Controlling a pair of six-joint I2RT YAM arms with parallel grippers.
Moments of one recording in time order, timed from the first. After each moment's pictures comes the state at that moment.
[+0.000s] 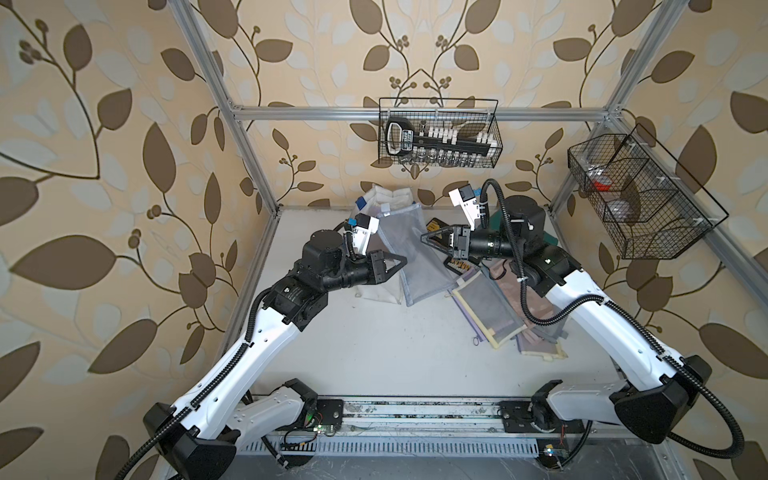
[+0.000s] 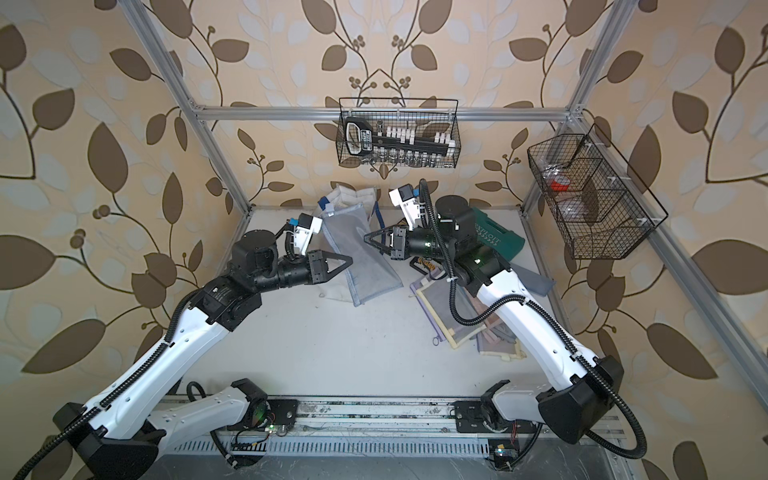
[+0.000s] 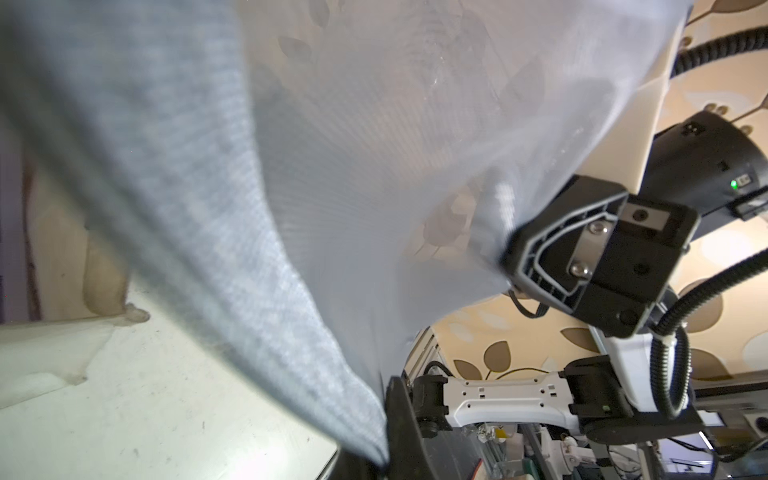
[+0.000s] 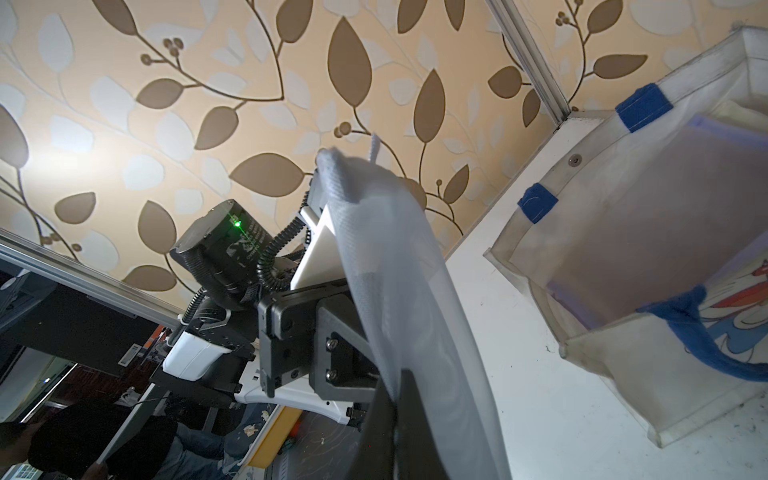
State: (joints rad) left arm -0.52 1.03 1.14 -0.40 0.55 -0.75; right arm 0.53 1.33 1.39 -0.24 -0.73 0.68
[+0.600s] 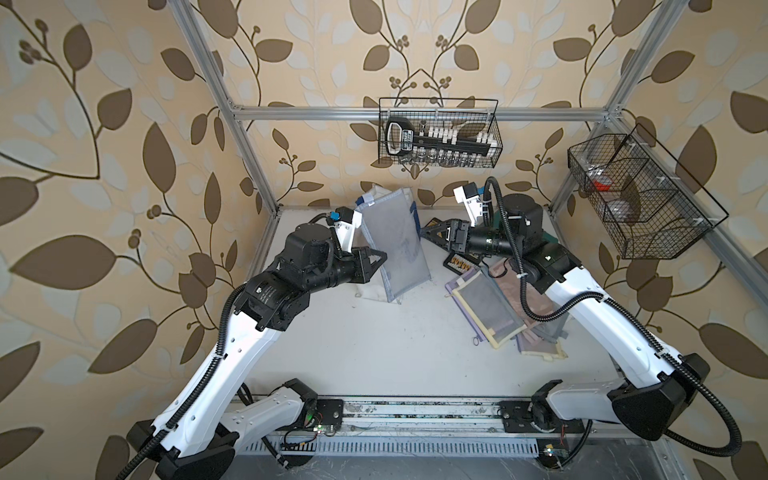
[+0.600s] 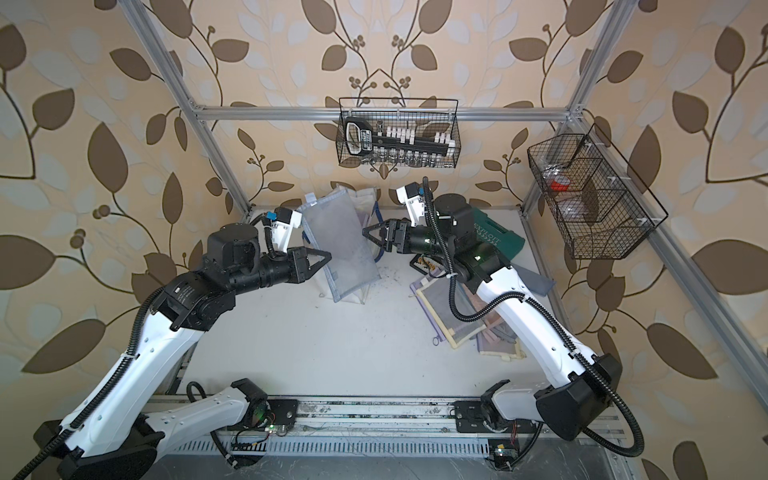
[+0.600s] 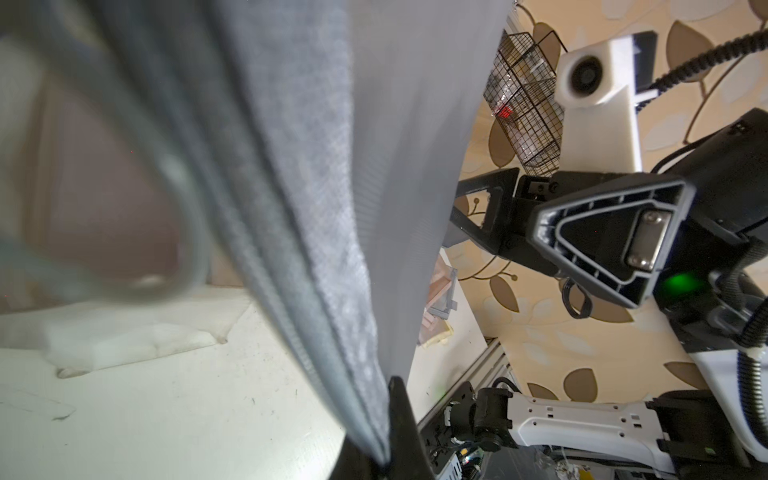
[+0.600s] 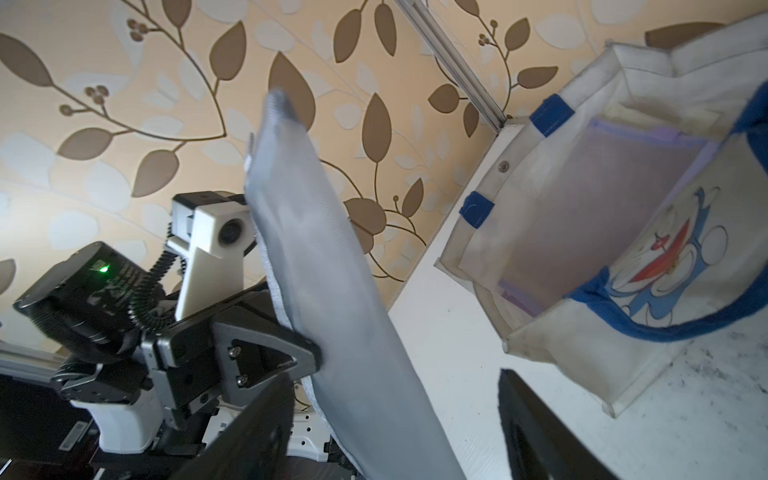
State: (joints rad) left arm -0.52 1.04 1.40 -0.78 0.32 -0.58; right arm 0.50 1.34 1.41 -0.34 -0.57 0.70
